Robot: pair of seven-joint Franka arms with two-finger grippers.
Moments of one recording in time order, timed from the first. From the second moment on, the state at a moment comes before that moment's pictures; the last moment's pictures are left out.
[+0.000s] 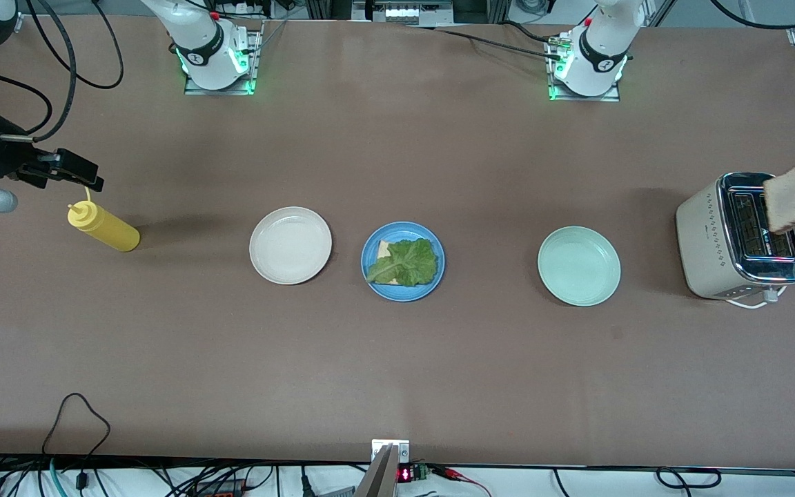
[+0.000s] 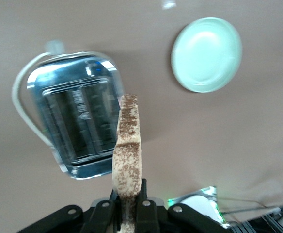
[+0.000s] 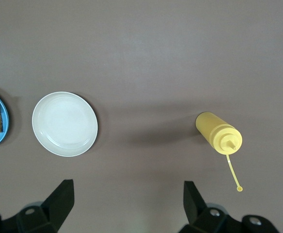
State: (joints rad) left arm 0.48 0.32 -0.21 -1.22 -0.02 1.22 0.49; right arm -0.19 0.09 0.23 -1.55 0.02 1.57 0.11
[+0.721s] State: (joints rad) left arm 0.21 0.44 -0.45 -1.35 -0.31 1.47 0.06; right arm -0.19 0.10 0.24 -1.54 0.02 1.55 0.12
